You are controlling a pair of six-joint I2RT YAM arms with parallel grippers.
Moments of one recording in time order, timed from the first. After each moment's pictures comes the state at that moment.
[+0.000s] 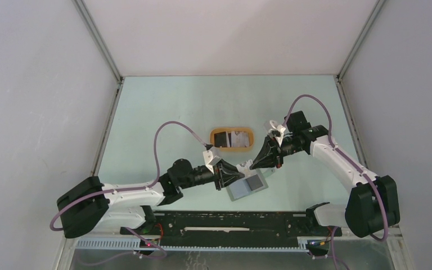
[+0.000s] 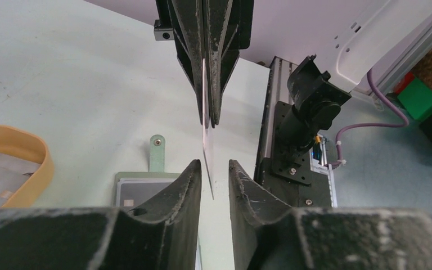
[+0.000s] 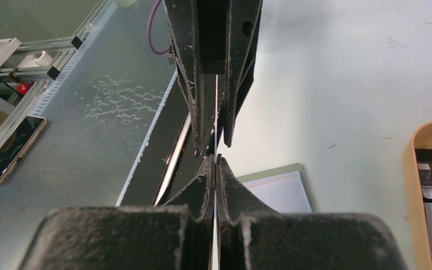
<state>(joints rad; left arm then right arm) -1.03 1.16 0.35 0.88 0.30 -0.27 0.32 1.30 0.93 -0.81 -1.46 -0.93</state>
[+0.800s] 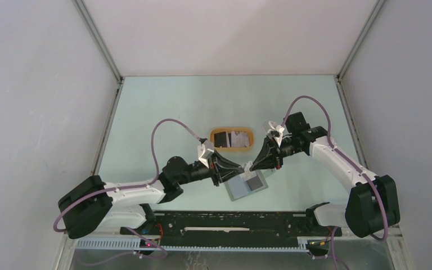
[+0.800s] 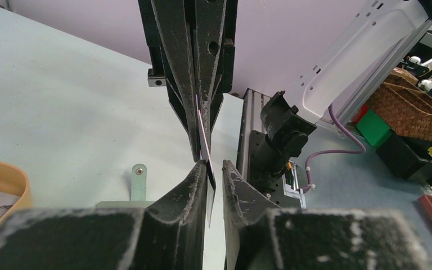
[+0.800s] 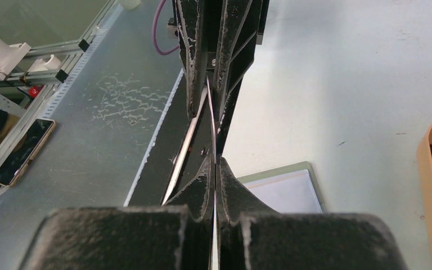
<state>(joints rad) -0.97 1.19 0.35 1.04 0.41 -0.41 0.33 1.30 0.91 -0.78 -1.46 -0.89</state>
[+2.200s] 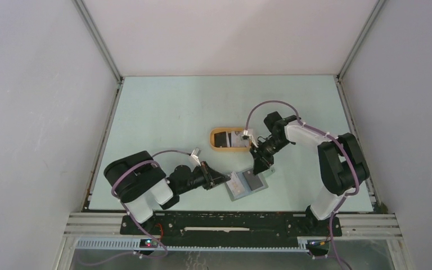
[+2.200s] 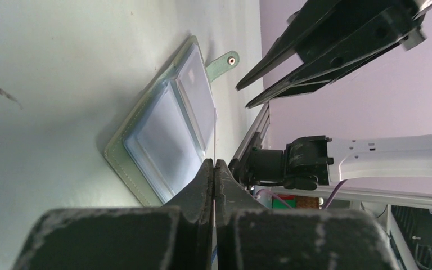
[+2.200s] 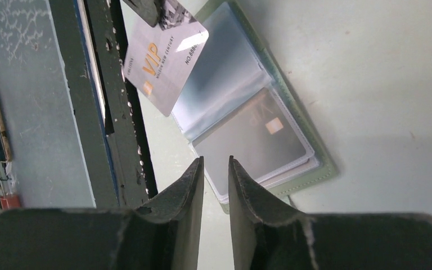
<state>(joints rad) -0.84 1.69 0.12 1.34 0.21 -1.27 0.40 1.69 1.07 -0.90 -0.87 -0.76</state>
